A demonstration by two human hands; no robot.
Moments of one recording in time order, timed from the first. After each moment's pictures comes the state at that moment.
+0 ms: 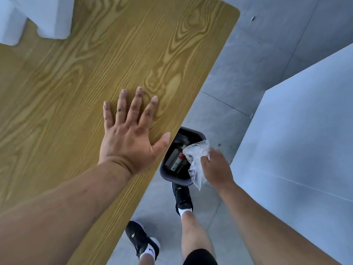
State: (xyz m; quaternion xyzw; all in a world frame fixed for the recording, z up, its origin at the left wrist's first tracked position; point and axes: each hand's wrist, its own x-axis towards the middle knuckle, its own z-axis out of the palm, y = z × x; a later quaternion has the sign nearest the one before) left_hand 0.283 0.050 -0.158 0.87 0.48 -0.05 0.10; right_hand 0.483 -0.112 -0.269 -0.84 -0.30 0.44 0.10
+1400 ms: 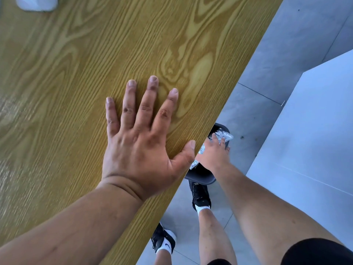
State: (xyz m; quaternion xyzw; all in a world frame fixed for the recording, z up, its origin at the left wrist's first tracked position) left_hand 0.286 0.048 -0.152 0.86 0.49 -0.05 0.12; right_hand 0.445 -0.062 -0.421 -0.79 -0.41 0.44 -0.14
